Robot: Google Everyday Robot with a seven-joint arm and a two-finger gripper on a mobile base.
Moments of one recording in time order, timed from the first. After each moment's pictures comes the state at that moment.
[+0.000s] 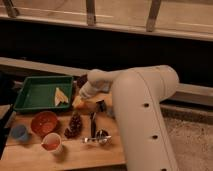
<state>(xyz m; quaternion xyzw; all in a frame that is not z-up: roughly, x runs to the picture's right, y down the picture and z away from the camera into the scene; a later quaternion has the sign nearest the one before) -0.143 0.060 0.896 -0.36 -0.18 0.37 0.84</state>
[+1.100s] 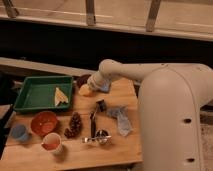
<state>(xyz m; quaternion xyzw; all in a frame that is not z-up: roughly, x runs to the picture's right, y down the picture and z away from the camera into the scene) -0.099 0.002 0.848 -0.30 -0.21 0.40 0.84</state>
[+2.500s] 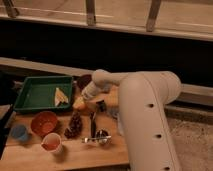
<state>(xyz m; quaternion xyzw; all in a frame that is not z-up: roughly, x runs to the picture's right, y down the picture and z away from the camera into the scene) -0.145 0.080 0.900 -0.41 -0.19 0.38 0.81</state>
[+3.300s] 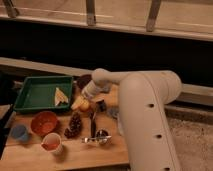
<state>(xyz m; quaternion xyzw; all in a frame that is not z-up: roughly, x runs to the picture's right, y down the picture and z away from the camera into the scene) -0.144 0.074 0.896 -0.41 -0.19 0.38 0.81</state>
